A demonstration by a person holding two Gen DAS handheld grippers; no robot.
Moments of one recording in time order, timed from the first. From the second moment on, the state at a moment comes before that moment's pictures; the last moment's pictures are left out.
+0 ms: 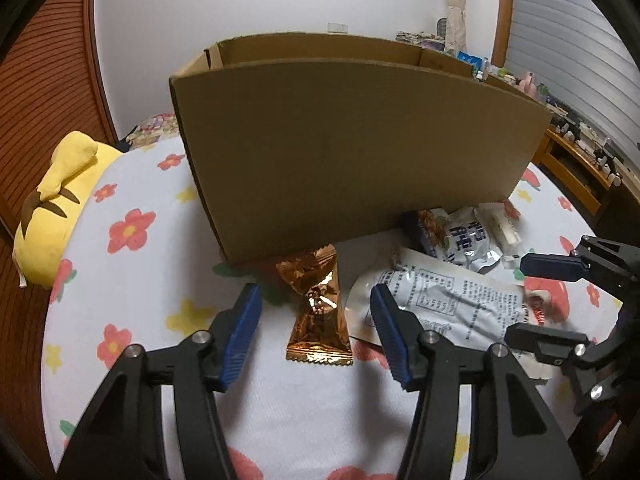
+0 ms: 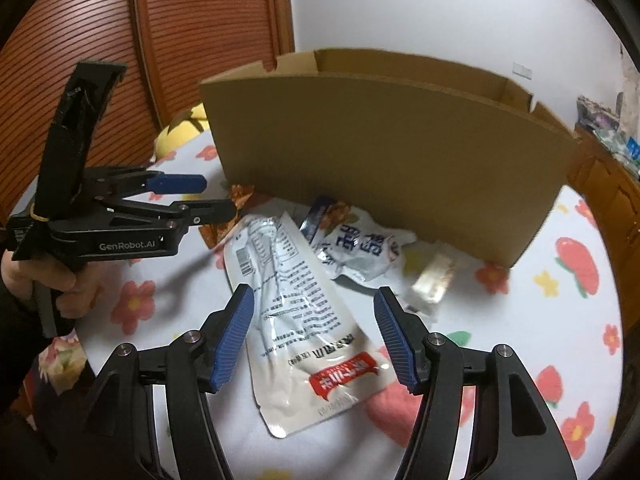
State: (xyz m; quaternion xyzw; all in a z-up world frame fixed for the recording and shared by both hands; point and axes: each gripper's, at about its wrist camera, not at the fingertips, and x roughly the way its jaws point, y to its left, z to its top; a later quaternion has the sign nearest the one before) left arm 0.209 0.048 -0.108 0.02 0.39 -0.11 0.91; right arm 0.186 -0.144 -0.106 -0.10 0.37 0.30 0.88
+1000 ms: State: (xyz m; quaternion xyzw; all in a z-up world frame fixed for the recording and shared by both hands) left arm 0.212 0.048 -0.120 0.01 0.41 -0.11 0.91; right arm 0.199 -0.119 -0.125 -0.12 0.39 0.31 0.86
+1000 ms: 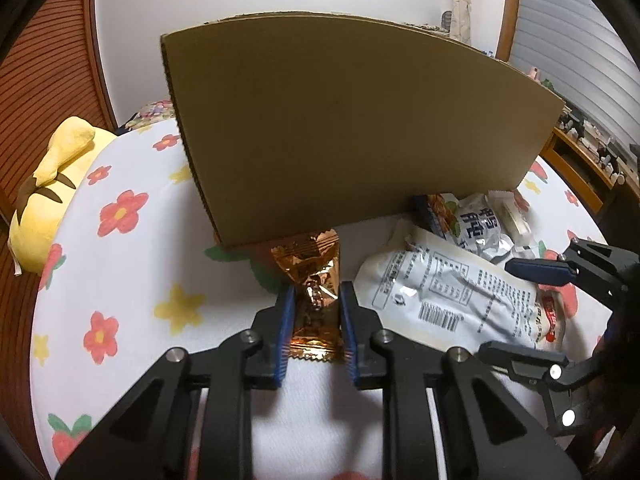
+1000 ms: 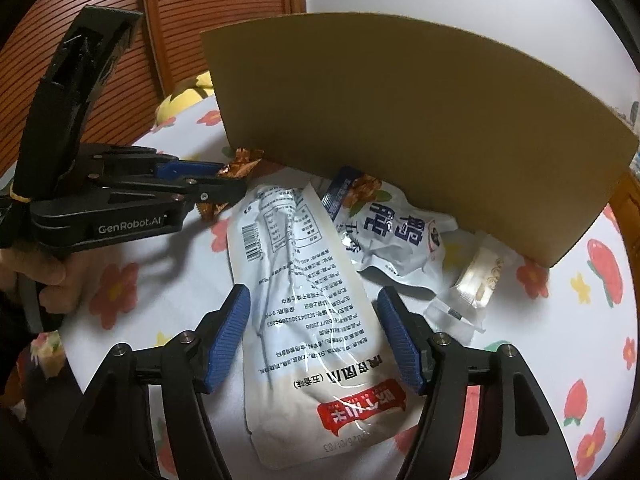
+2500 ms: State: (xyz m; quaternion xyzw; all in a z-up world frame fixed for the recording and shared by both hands) left arm 0.133 0.061 -0.101 -0.01 0.37 -0.11 0.92; right arm 0.192 -0.103 -0.125 -0.18 0.39 0.33 0.84
